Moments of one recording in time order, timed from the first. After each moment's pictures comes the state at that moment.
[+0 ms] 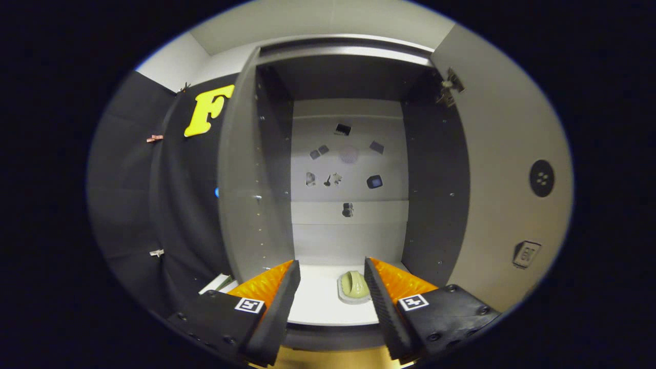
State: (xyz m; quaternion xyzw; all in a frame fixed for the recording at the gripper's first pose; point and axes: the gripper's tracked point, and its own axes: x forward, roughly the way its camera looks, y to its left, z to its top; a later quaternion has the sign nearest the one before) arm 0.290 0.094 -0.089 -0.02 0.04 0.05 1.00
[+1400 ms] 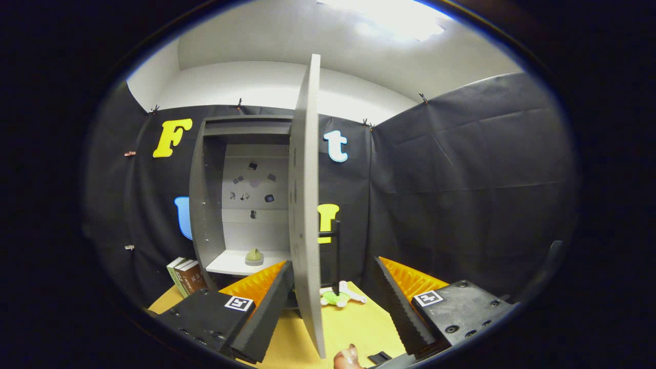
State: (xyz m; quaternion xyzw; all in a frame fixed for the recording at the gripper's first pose) arm -0.003 -0.171 -0.018 -0.04 -0.01 -0.11 0.99
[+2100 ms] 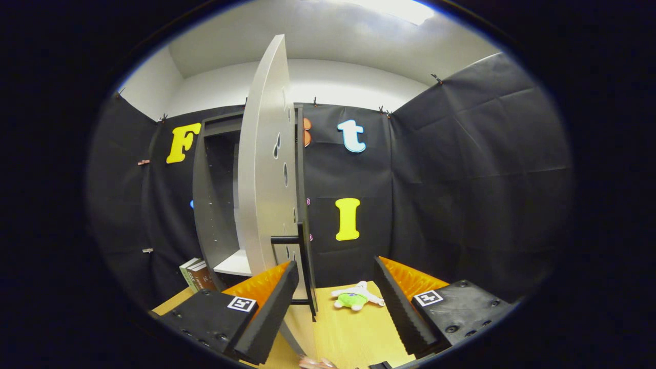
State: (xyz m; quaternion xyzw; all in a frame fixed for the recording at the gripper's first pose) arm 0.052 -0.192 -0.028 -0.01 0.01 -0.03 1.00
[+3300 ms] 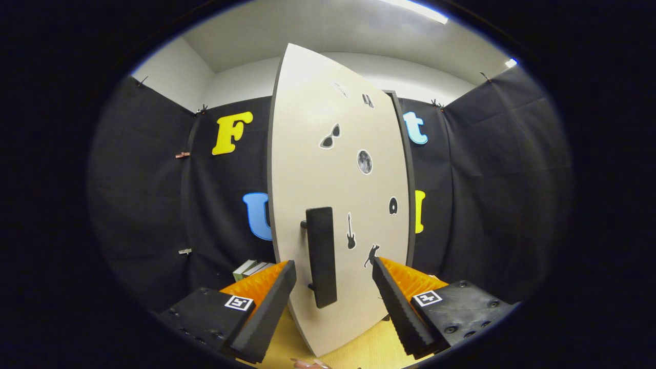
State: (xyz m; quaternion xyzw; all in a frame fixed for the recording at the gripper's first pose) arm 0.090 0.062 -0.078 0.00 0.03 0.07 1.00
